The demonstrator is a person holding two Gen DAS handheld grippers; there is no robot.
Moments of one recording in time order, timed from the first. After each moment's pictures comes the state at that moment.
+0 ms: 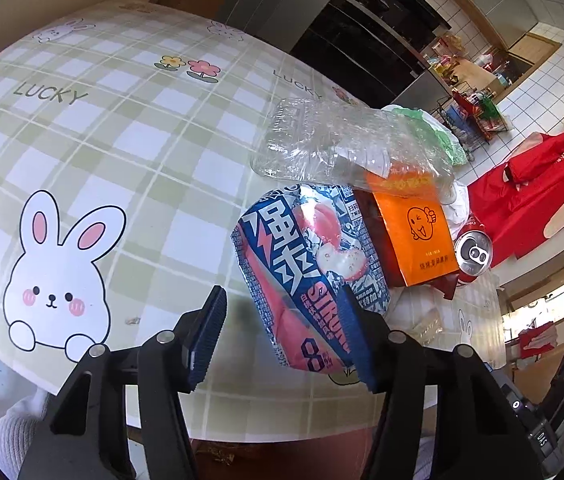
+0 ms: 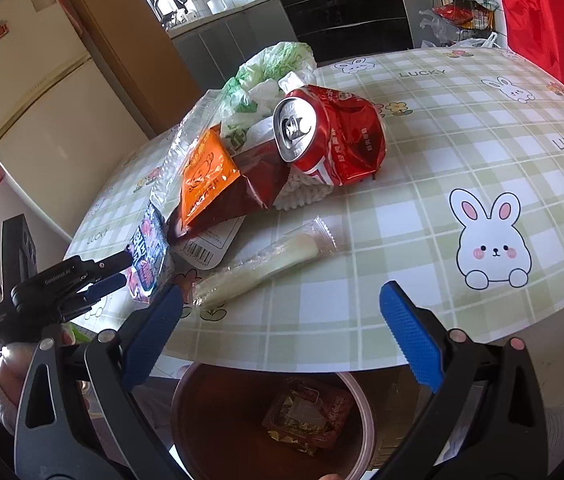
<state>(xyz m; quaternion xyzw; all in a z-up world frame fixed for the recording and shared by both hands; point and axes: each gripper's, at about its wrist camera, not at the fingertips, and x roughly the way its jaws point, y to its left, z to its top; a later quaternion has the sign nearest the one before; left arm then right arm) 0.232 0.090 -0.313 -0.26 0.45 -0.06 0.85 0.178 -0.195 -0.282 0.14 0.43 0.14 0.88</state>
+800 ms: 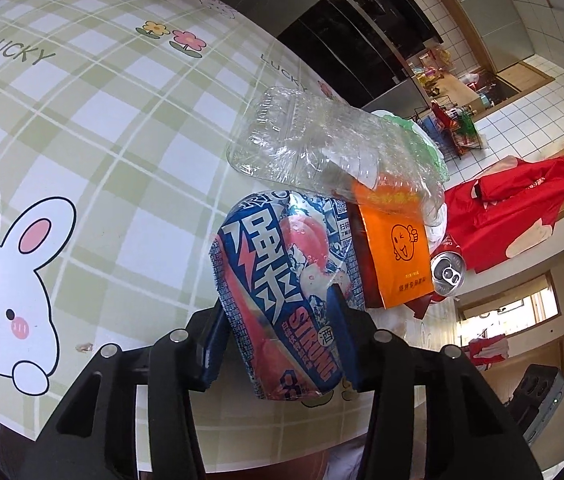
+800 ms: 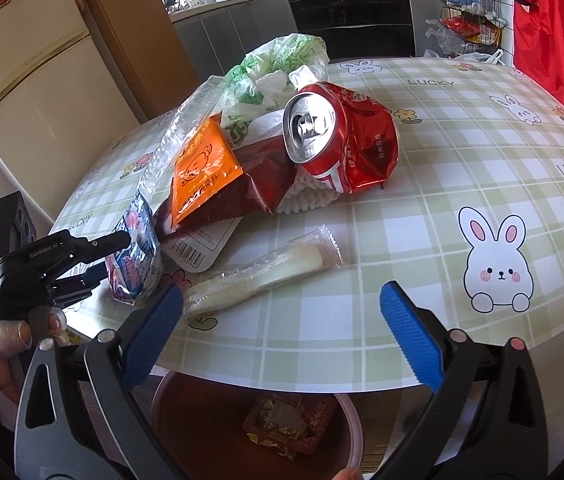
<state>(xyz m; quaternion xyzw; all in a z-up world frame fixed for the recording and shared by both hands) 0.252 0.097 -0.329 -0.35 0.45 -0.12 0.82 0.187 -0.180 -0.284 0.10 0.43 0.13 0.89</state>
